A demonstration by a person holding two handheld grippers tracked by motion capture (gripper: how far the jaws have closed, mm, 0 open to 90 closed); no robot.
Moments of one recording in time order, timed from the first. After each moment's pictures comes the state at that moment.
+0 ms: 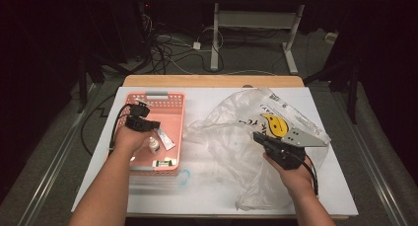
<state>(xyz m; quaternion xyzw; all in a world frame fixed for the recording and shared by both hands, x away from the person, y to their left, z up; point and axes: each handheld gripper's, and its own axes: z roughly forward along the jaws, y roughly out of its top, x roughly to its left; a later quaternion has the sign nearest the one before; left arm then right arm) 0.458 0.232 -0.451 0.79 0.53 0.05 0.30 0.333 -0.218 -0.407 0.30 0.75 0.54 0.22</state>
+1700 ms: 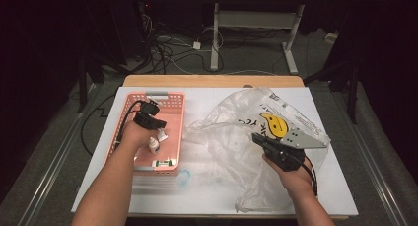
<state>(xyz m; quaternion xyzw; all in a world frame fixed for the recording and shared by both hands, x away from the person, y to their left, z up) 0.475 0.210 -0.455 0.84 0.48 0.05 0.24 0.328 -0.215 -0.404 0.29 0.75 0.54 0.23</state>
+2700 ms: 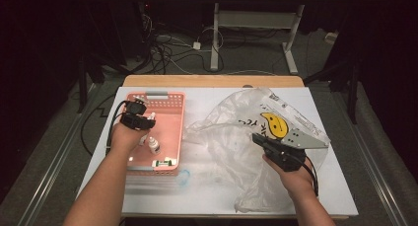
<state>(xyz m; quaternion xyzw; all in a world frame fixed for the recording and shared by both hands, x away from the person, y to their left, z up) 0.461 0.235 -0.444 0.79 0.56 0.13 0.22 0.327 -0.216 -0.403 0.29 0.75 0.55 0.22</state>
